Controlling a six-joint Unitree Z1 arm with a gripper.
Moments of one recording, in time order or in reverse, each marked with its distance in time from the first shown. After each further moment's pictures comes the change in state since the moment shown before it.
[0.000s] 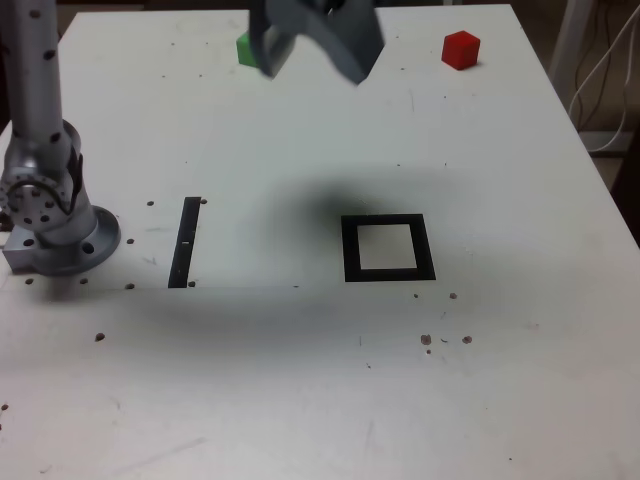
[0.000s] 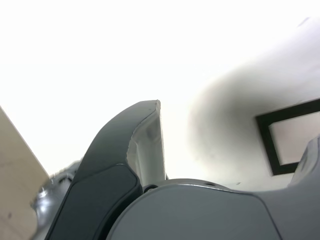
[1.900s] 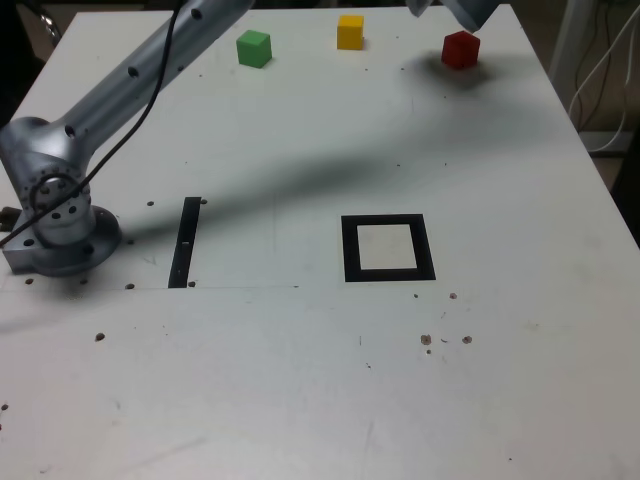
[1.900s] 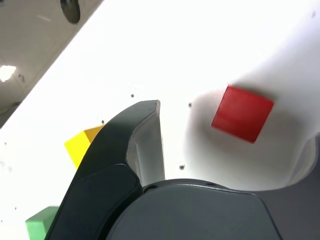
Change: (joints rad) arm 0.399 0.824 -1.159 -0.152 0.155 0.781
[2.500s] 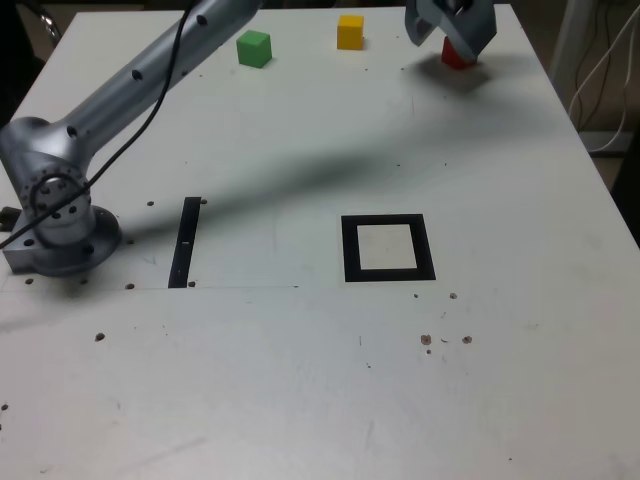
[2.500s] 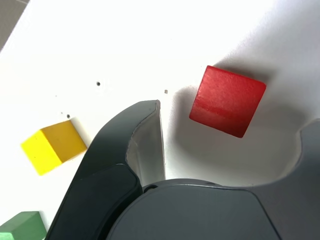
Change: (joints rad) arm 0.002 0.039 0.035 0.011 -0.072 -0.004
